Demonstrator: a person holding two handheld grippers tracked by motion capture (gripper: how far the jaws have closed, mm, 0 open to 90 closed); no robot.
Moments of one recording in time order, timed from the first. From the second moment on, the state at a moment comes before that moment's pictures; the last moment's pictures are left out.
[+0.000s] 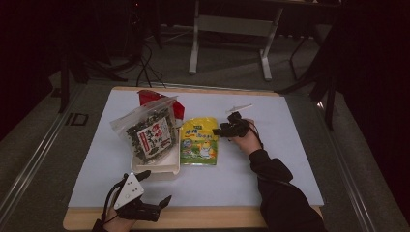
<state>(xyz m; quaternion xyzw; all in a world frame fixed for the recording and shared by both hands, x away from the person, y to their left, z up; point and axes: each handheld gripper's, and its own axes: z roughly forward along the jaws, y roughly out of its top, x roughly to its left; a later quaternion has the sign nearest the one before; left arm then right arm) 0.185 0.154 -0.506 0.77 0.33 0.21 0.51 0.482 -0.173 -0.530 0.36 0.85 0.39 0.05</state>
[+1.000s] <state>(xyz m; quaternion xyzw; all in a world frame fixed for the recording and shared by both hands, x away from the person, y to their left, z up) 0.187 0.153 -0.507 0.77 0.32 0.21 0.51 0.482 -0.157 -0.515 0.31 0.88 0.36 0.06</state>
